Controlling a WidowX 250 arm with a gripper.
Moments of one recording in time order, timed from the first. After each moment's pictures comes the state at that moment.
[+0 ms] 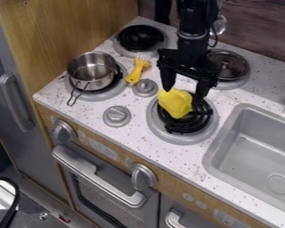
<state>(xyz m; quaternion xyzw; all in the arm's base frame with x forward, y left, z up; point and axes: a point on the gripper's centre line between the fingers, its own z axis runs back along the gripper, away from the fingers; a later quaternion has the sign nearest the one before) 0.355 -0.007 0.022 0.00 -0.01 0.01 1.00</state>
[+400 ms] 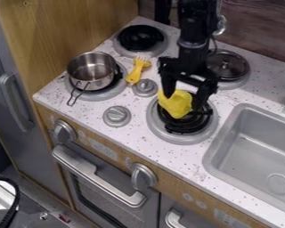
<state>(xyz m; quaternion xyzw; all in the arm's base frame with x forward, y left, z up) 0.364 -0.016 0.009 -0.01 -0.01 -0.01 1.00</state>
